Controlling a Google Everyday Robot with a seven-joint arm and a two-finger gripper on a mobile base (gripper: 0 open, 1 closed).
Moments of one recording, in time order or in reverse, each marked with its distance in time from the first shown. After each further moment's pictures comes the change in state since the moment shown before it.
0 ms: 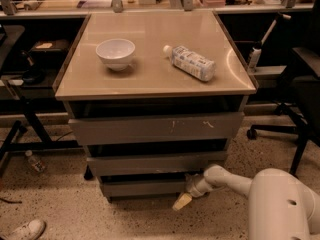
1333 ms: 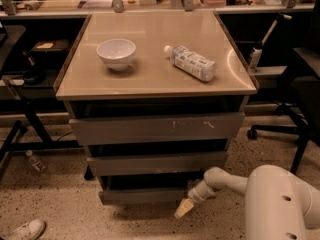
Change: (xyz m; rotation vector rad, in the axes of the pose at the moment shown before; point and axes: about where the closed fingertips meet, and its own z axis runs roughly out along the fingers) arm 0.024 0.025 -0.001 -0.073 0.075 0.077
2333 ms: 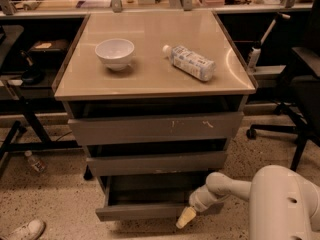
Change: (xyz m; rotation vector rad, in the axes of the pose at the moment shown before) arm 0.025 0.039 -0.002 -0.070 0.038 0.059
